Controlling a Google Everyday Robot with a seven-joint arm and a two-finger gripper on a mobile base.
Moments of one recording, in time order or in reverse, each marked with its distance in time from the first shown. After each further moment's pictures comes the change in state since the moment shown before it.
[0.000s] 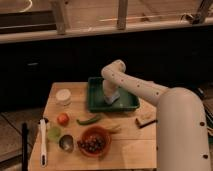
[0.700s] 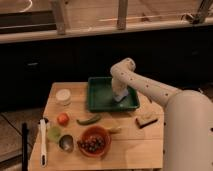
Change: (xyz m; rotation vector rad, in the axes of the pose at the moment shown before) arm 0.058 0.011 -0.009 0.019 0.064 0.044
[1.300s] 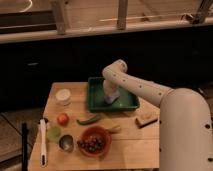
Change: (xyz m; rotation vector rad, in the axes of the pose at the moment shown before) arm -0.058 -0.015 0.003 0.009 -0.062 -0.069
